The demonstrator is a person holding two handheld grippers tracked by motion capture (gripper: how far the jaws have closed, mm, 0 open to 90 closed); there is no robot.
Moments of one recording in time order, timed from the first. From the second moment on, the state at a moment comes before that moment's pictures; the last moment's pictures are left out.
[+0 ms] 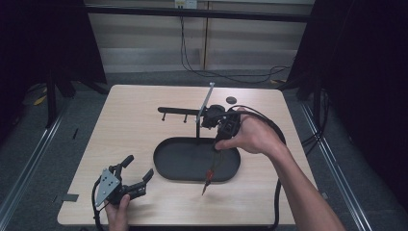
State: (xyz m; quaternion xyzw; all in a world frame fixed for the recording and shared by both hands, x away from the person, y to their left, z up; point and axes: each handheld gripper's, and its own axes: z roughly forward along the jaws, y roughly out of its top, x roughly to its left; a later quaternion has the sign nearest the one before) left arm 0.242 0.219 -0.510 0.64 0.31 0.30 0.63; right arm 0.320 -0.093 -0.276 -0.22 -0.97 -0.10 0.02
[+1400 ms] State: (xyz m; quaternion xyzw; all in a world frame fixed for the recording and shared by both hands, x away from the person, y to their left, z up) left arm 0.242 0.218 -0.510 0.64 0.31 0.30 0.64; right arm 0.394 -0.071 -0.271 -0.24 -0.96 -0.11 -0.01
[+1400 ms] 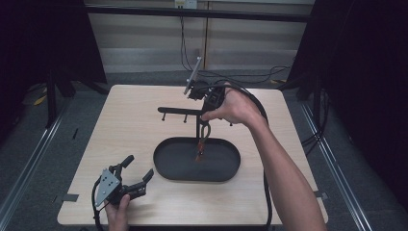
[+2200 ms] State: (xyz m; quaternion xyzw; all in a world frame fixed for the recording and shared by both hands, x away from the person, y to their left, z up) left arm 0.242 0.219 -0.510 0.64 0.31 0.30 0.63; right arm 0.416 -0.076 -0.280 -0.24 -0.96 -0.11 -0.04
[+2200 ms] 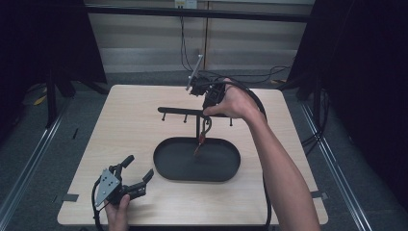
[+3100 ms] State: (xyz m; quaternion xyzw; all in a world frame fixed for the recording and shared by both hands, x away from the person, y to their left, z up) left arm 0.242 0.219 -0.510 0.64 0.31 0.30 0.63; right arm 0.425 -0.081 -0.282 -0.24 -0.96 -0.12 -0.04
